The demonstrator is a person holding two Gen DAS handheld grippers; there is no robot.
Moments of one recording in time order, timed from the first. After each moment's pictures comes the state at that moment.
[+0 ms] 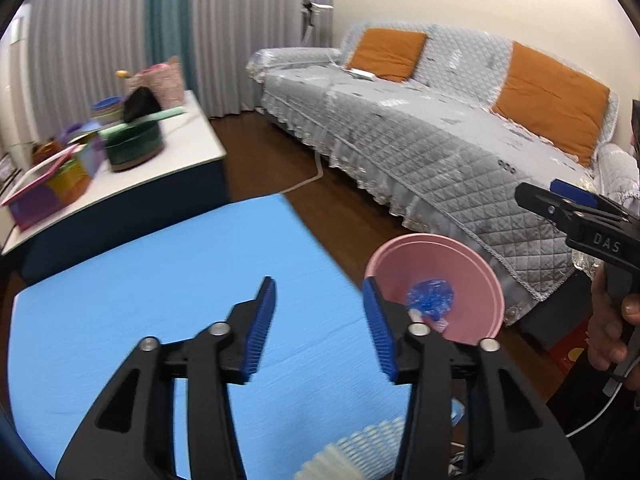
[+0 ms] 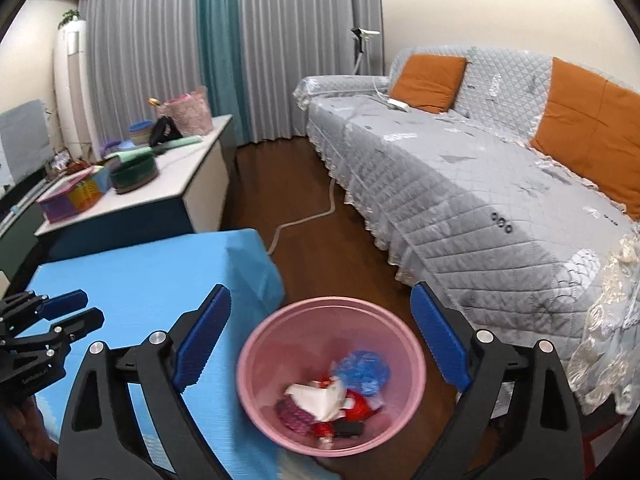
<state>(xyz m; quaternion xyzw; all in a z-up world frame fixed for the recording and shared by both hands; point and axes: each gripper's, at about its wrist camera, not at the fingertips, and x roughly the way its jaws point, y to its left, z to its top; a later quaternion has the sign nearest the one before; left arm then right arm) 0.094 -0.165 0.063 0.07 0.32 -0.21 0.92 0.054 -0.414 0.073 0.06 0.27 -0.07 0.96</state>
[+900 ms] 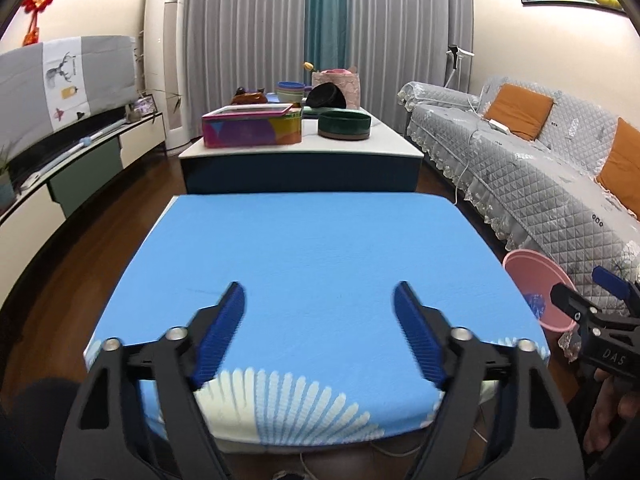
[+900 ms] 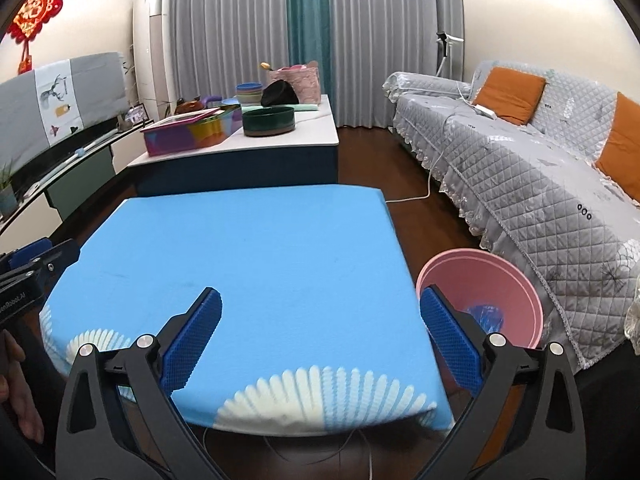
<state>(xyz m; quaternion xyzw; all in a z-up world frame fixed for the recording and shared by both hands) -0.036 0.031 0.061 -0.02 0.29 0.01 0.96 -0.032 -0.210 0.040 0.01 0.29 0.04 0.96</state>
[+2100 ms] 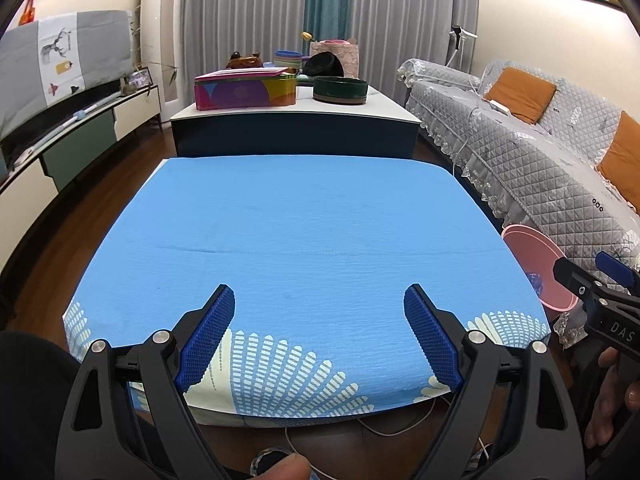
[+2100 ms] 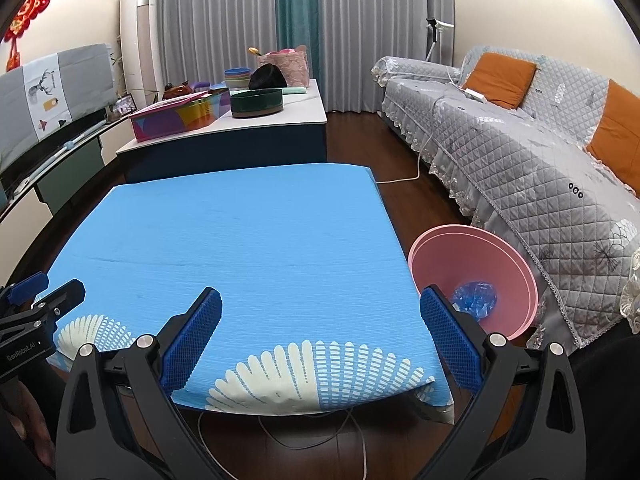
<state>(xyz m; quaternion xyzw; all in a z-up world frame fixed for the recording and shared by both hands) -0.034 0.026 0.031 -0.03 0.33 0.01 0.94 -0.028 -0.216 0.024 0.01 0.32 0.02 0.95</state>
